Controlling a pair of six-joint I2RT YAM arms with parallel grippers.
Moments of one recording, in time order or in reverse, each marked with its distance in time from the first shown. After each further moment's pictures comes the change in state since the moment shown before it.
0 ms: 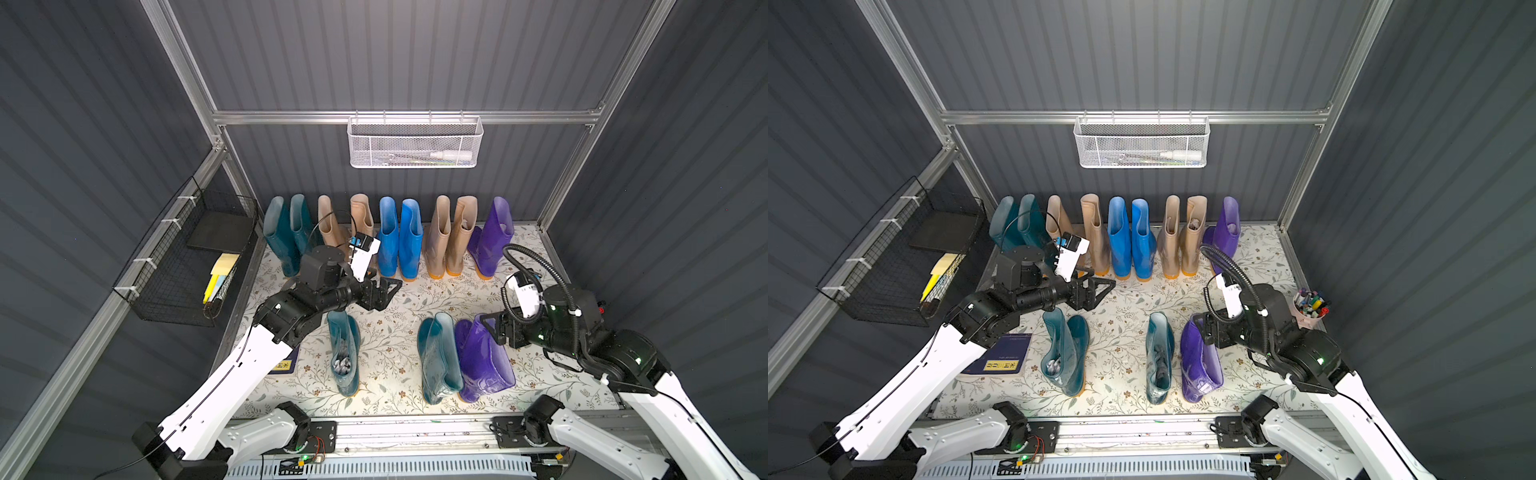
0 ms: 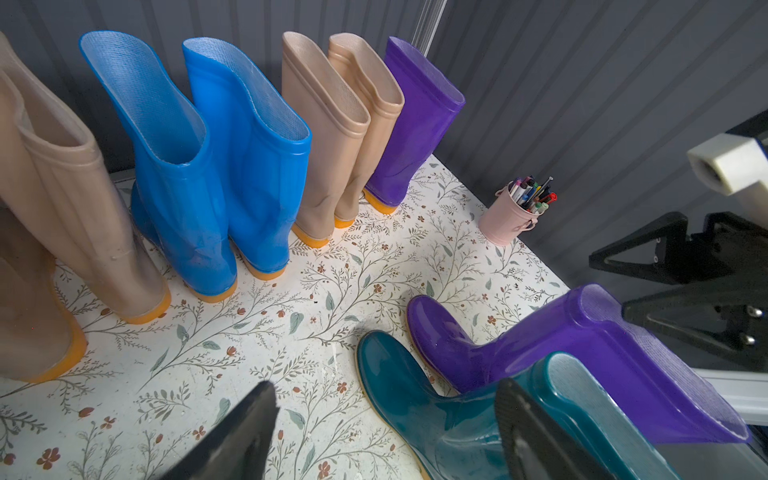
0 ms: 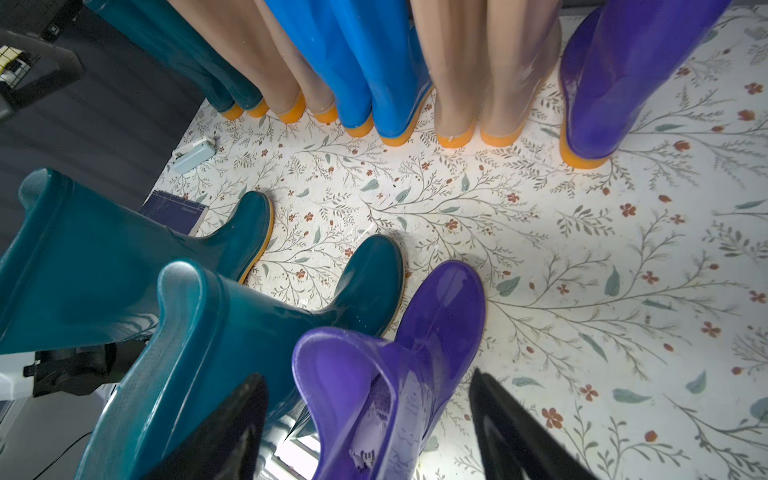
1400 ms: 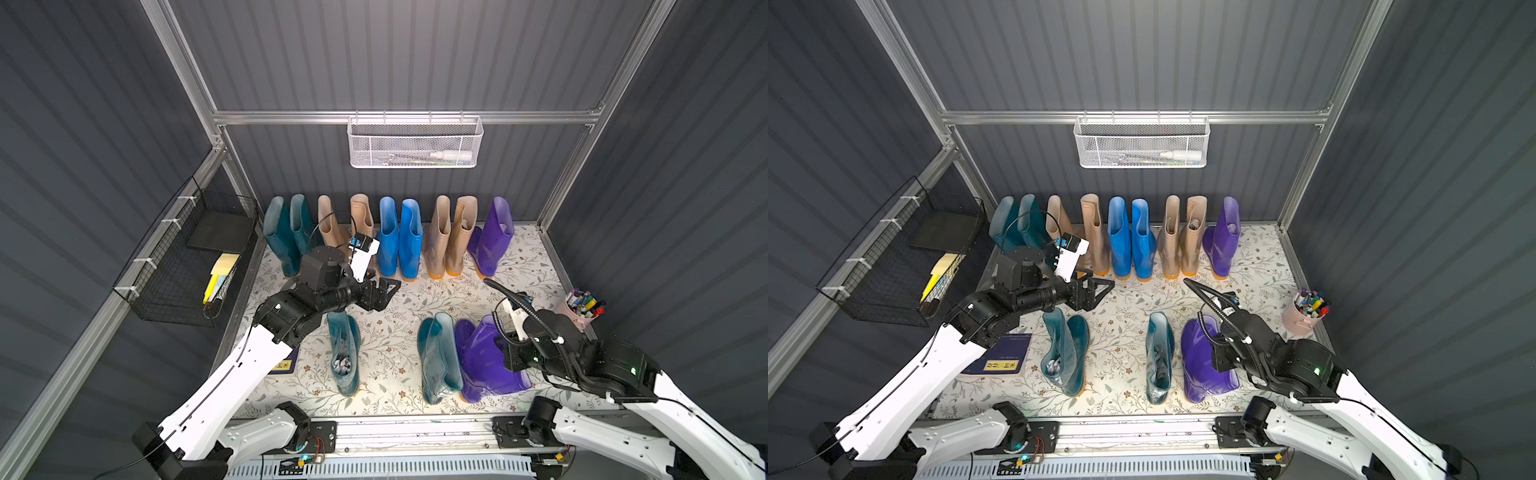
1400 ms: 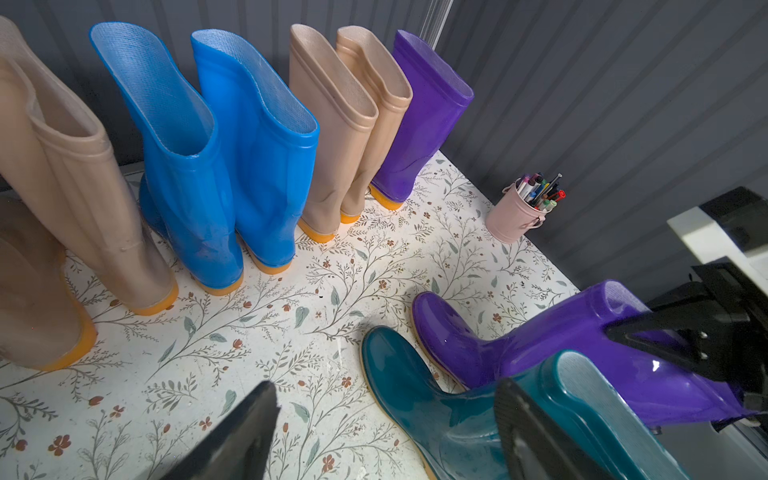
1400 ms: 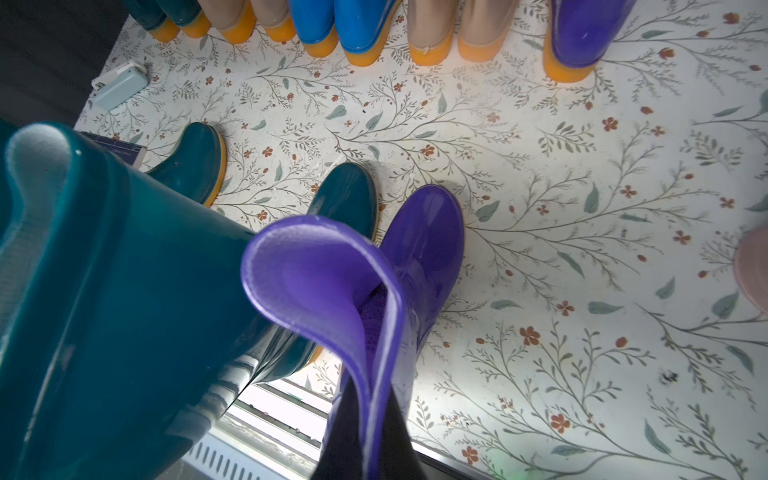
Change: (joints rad) left arm 0.000 0.000 0.000 -0.016 -0.014 0.000; right arm 0.275 -0.054 -0.077 -0.152 0.272 0.204
